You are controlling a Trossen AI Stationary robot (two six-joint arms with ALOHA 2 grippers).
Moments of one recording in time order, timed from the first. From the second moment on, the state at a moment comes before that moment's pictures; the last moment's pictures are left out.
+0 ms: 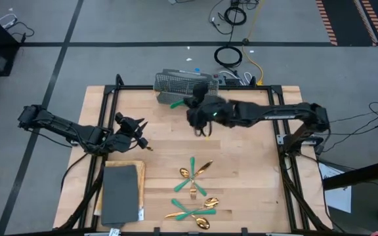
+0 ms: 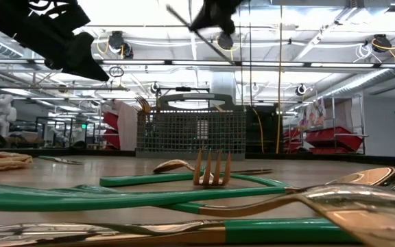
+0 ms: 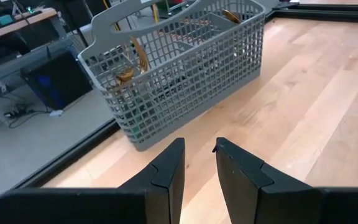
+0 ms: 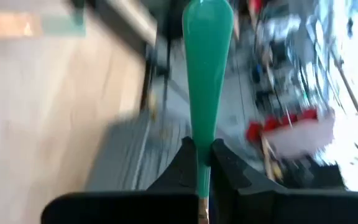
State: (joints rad) left arm -0.27 0.84 0.45 -0.29 -0.99 -0.41; right arm -0.06 1.64 1.48 -0.22 0.52 -0.90
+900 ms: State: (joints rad) left arm -0.27 0.84 0.45 -0.29 -1.05 -0.41; right arm -0.53 1.61 1.16 0.62 -0.35 -0.28
